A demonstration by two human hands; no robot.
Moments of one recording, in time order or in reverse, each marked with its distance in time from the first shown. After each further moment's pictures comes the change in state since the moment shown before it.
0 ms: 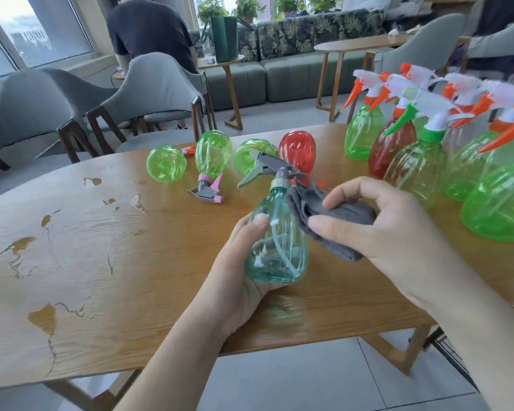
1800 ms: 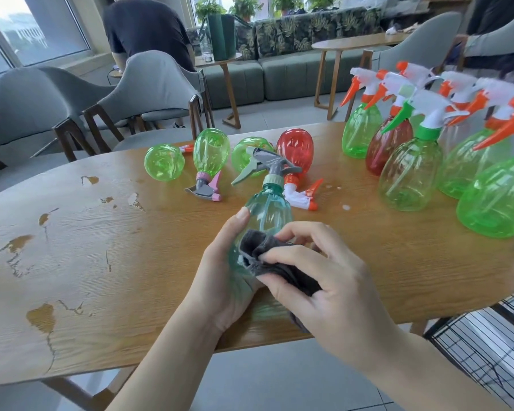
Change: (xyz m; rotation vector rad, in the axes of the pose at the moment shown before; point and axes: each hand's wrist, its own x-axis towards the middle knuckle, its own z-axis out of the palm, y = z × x) left_hand -0.009 0.006 0.004 -0.120 -0.026 -0.020; right_hand -0.038 0.028 0.063 -0.170 0.125 -0.693
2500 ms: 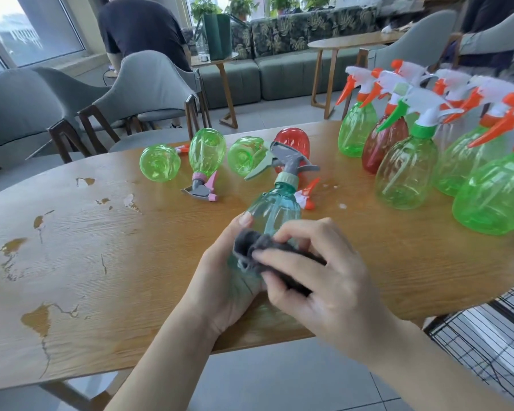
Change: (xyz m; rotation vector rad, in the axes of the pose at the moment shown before) left_hand 0.001 0.001 -0.001 -0.135 -0.120 -0.052; right_hand 0.004 0.010 -0.002 -0.177 0.093 -0.224
